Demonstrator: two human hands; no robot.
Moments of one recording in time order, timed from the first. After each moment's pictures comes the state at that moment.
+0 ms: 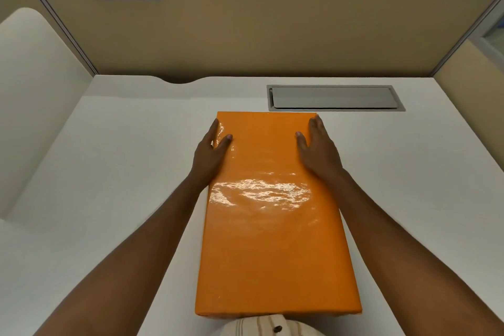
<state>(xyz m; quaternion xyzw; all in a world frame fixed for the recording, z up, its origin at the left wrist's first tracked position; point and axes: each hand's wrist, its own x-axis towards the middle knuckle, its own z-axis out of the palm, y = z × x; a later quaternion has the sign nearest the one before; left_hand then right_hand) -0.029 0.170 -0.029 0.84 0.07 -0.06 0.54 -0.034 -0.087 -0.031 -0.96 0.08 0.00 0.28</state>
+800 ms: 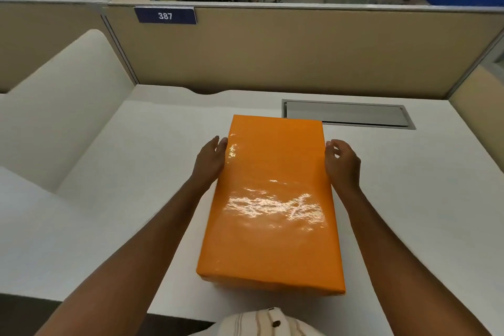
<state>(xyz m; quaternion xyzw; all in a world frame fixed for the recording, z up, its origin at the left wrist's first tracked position) -0.094 0.174 0.007 0.86 0.12 -0.01 0.49 -0.090 -0.106 -0.014 -0.86 0.16 -0.15 0.46</state>
